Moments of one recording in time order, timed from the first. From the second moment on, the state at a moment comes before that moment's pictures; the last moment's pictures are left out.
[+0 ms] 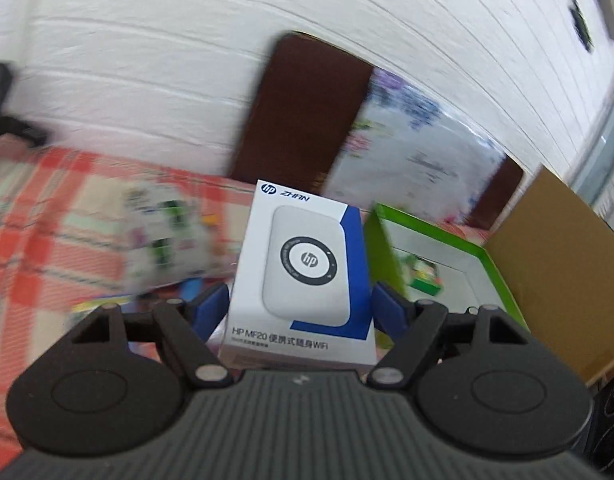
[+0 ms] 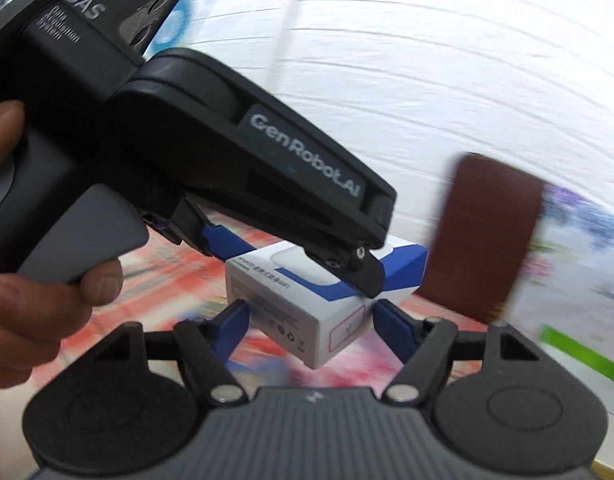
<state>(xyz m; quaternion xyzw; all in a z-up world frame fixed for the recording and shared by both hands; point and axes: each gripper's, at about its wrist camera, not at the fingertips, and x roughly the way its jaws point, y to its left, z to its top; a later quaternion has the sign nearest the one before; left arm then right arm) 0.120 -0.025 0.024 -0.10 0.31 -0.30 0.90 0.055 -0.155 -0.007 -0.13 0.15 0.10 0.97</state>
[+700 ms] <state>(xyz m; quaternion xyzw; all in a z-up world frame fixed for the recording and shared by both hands) 0.139 -0.302 -0.012 0.07 0.36 -0.44 0.82 0.031 -0.434 -0.042 0.00 0.21 -0.17 0.96</state>
